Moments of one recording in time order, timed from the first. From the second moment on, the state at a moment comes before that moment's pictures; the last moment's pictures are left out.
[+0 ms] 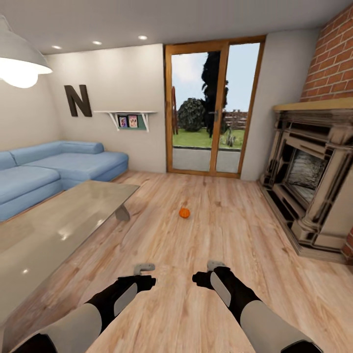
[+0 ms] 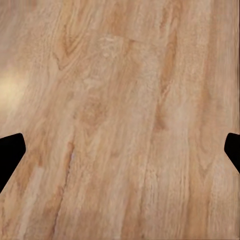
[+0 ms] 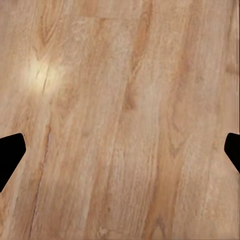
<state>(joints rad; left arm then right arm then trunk) -0.71 -0.02 -0.70 -0.41 0.79 0.28 0.19 -0.70 0.12 0.24 -0.47 -0.43 0.51 -0.18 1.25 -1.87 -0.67</state>
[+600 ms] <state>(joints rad) -0.71 -0.02 -0.71 -0.41 0.79 0.28 0.19 -0.70 0.12 0.24 -0.47 -0.43 0.51 -0.18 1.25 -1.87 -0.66</state>
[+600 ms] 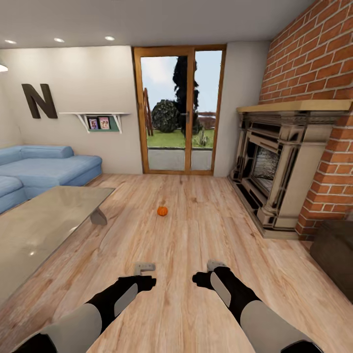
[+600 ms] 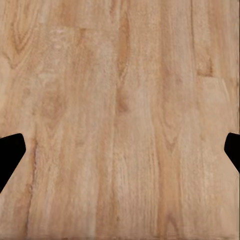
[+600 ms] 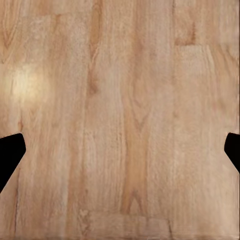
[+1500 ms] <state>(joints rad) -0.71 -0.02 -0.71 -0.41 0.79 0.28 0.19 -0.70 0.12 0.24 -0.47 -0.44 0.52 -0.18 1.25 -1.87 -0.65</state>
